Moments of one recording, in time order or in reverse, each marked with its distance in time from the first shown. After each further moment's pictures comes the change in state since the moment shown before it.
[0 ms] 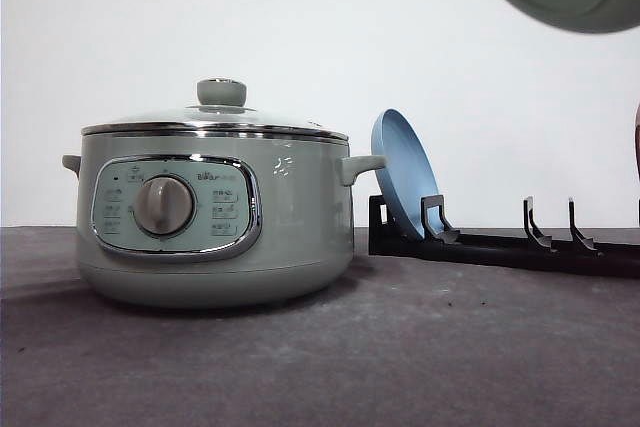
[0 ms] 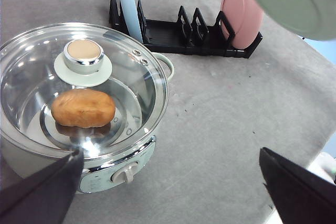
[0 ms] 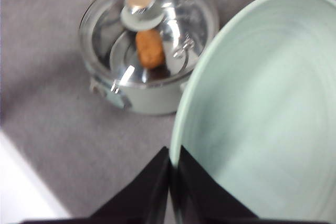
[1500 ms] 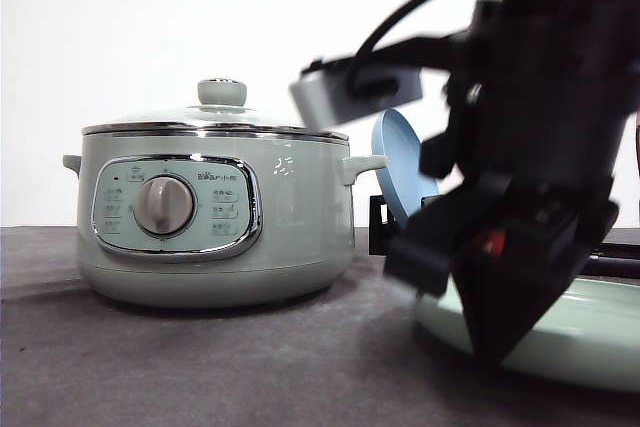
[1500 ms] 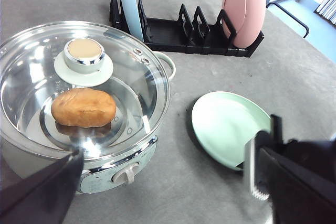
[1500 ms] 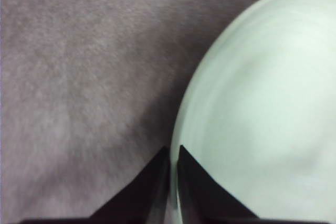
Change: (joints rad) left_arx 0.000 0.017 0.000 0.007 0.000 0.000; right_arx 0.567 0.346 -0.789 0.531 0.533 0.349
